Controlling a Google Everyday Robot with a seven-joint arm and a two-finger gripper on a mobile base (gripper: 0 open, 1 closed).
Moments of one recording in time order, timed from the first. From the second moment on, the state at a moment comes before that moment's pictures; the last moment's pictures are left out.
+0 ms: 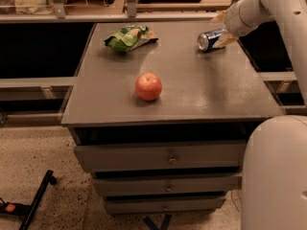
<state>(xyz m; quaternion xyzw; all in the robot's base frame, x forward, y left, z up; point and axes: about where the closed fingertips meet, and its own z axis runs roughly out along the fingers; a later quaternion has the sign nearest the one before) 0.819 -0.246 0.883 -0.73 0.57 -0.17 0.35</state>
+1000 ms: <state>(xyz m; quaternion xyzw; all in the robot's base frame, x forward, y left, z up) 0.827 -0.243 0.876 -0.73 0.56 -0.17 0.35</state>
